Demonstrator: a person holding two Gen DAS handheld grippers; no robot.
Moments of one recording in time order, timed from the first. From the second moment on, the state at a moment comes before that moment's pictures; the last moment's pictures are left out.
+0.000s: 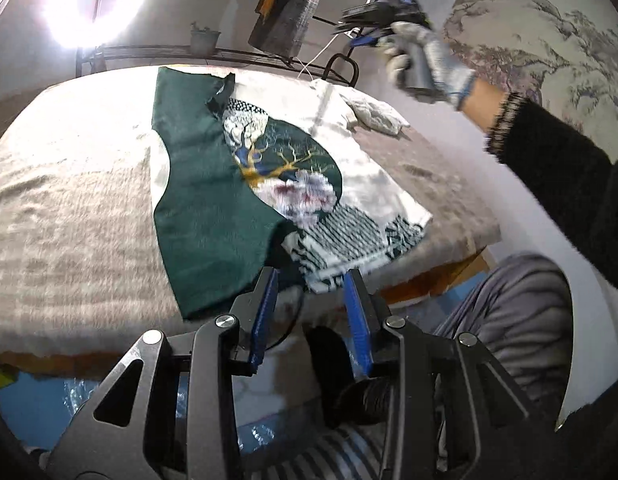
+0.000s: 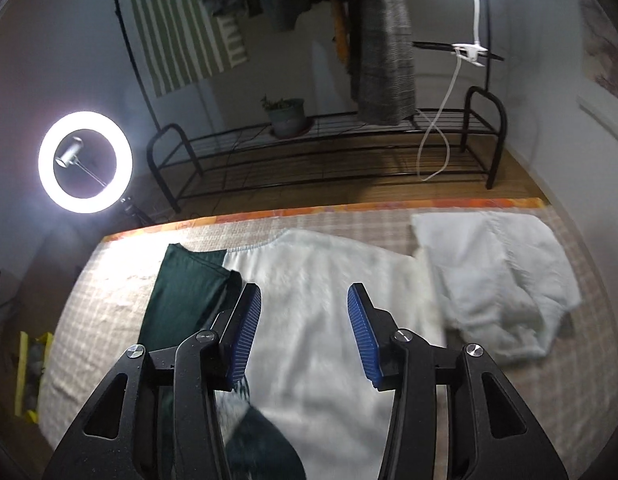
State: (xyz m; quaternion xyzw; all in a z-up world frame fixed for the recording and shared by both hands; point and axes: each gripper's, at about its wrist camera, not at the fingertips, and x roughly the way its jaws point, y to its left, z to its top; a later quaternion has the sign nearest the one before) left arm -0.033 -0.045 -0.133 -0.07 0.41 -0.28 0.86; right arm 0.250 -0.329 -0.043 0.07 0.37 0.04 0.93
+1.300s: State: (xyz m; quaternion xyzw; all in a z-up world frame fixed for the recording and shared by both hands) left arm 0.040 -0.334 -0.199 0.07 0.43 -0.35 0.83; right arm 0.114 -0.536 -0.107 0.18 0.40 0.06 0.90
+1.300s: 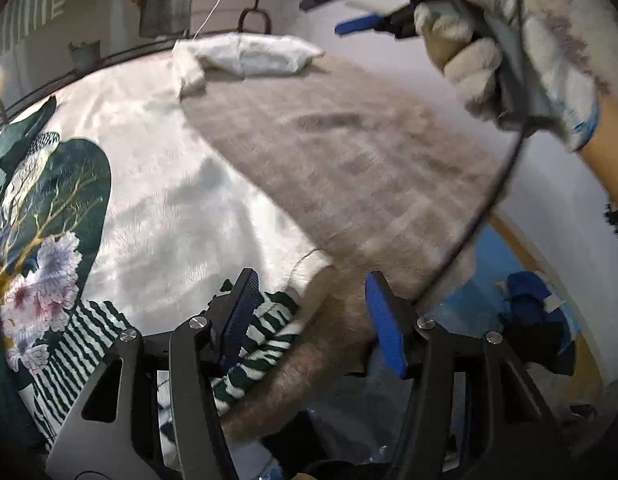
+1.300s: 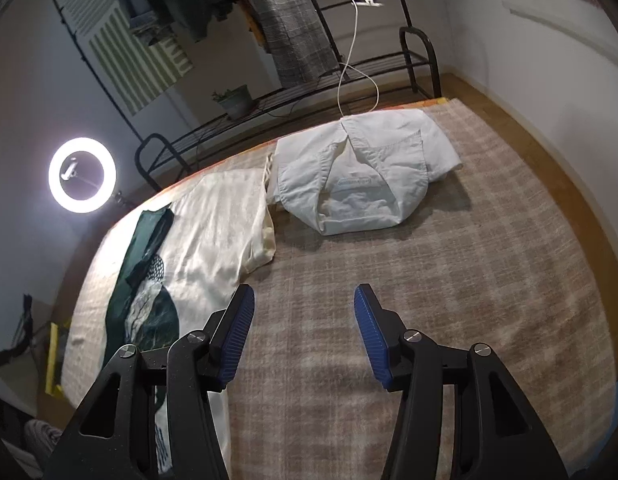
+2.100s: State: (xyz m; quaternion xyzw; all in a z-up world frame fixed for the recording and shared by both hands) left arm 0.065 -0.276 -0.184 -0.07 0.45 -0.30 0.84; right arm 0.259 -0.476 -0.205 0.34 0.45 0.09 0.82
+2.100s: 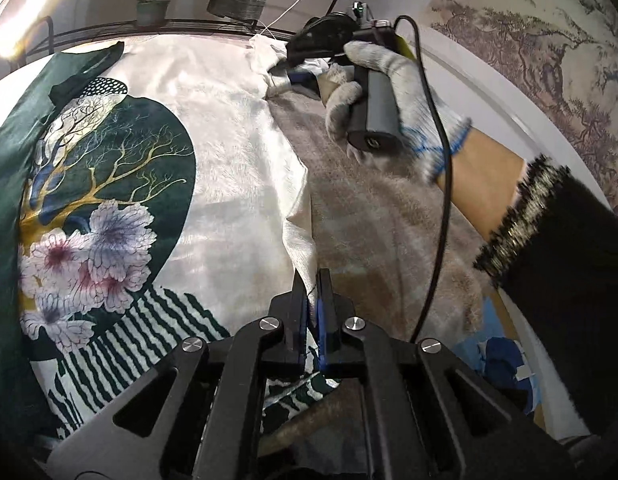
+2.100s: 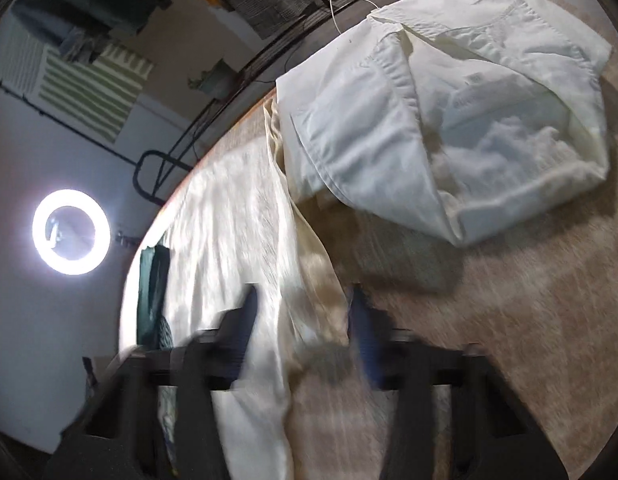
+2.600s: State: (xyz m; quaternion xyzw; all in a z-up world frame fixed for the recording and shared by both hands) left arm 0.054 -0.216 -0.159 -0.14 0.43 -0.26 0.85; right arm 0.271 -0.378 -0.121 0.19 0.42 0.10 0.88
